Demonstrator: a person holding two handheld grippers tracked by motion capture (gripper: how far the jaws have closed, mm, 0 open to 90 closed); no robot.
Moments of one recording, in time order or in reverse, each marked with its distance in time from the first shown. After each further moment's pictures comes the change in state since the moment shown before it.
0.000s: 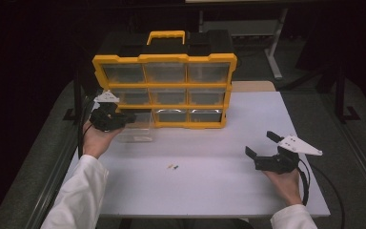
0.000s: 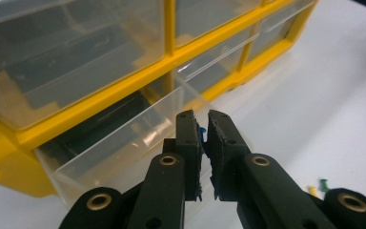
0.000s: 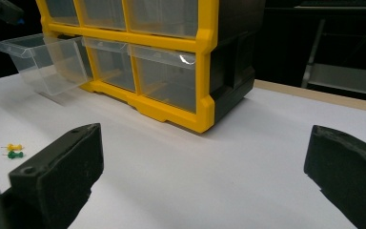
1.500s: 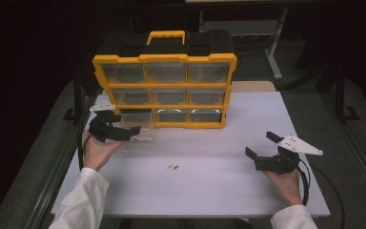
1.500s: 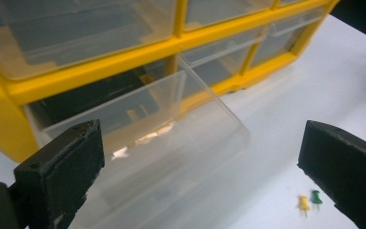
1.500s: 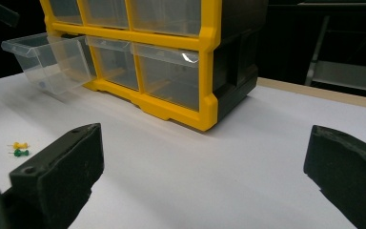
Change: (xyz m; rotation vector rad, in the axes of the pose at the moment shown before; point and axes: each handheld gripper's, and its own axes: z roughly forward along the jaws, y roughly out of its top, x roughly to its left) left arm -0.015 -0.026 -0.004 -0.086 0.008 -0.114; right arm 0.000 0.001 -0.001 0.009 0.011 0.008
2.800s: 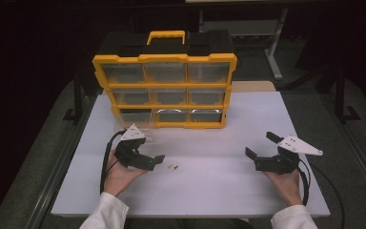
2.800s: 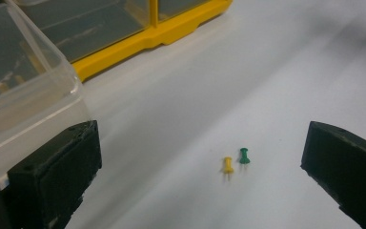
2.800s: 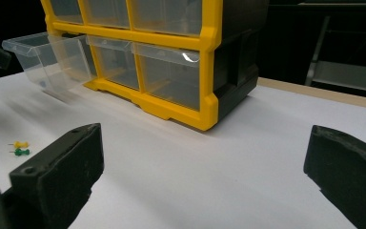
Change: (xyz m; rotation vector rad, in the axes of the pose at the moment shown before) left arm -0.076 -0.041 0.033 0.081 -0.095 0.107; right arm 0.000 0.000 -0.001 0.001 0.001 -0.004
